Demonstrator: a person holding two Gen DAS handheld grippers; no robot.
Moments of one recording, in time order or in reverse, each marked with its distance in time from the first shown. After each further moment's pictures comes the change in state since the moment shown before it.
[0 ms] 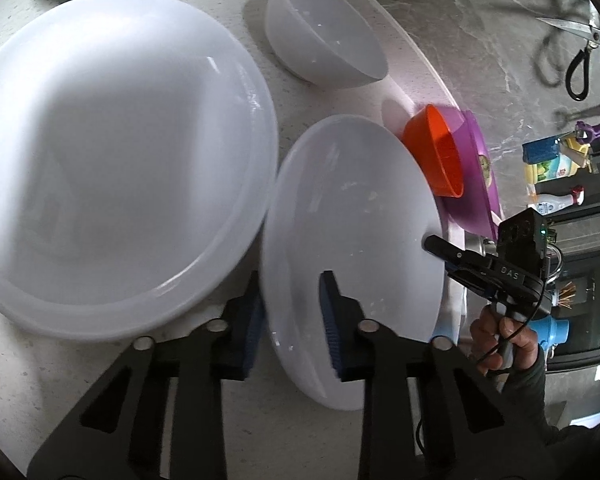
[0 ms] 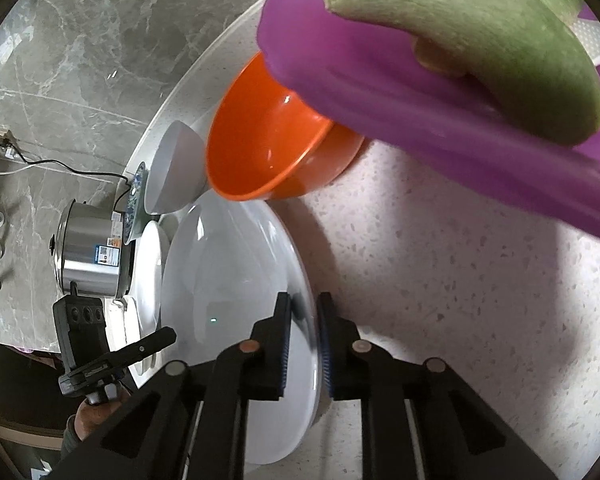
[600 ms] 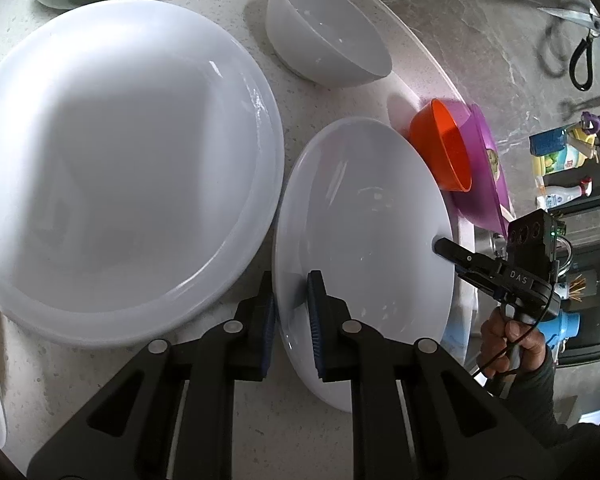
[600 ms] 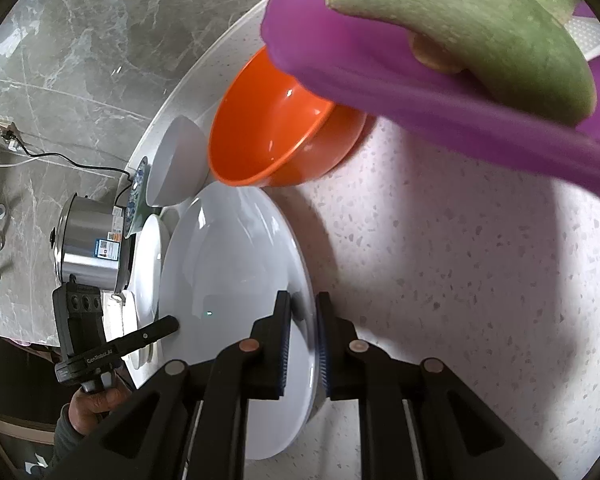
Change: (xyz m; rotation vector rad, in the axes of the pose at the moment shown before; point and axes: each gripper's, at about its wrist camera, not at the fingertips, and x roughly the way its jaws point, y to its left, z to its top) left arm 0.002 -0.005 0.002 0.025 -0.001 0.037; right arm -0.004 -0.001 -0.008 -0.018 -0.007 0.002
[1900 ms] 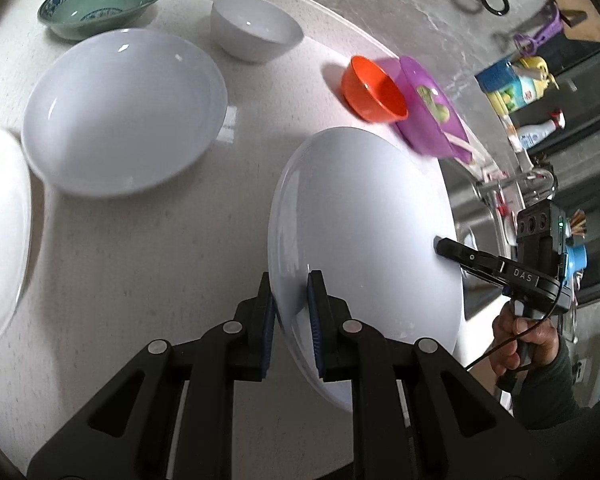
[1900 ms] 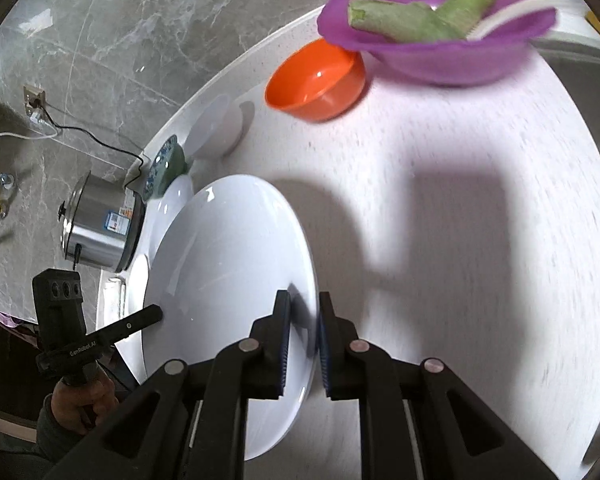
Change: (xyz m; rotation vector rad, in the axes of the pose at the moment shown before) left arm -0.044 -0.045 -0.082 0.212 -0.020 -0.013; right arm -0.052 0.040 -0.106 -0.030 -0.112 -0.082
